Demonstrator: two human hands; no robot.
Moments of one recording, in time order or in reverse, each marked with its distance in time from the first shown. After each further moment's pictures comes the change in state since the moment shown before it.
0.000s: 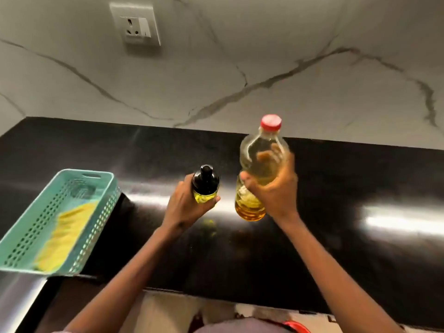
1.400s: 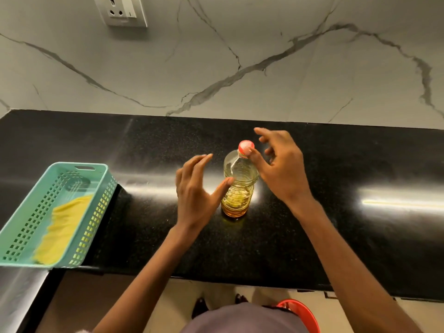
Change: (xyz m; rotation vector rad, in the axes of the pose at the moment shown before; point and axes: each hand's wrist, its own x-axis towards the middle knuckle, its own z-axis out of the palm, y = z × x) left_hand -0.024 0.045 0.011 0.002 0.327 0.308; right_hand 0.011 -0.023 -0.020 -0.413 -0.171 -0.086
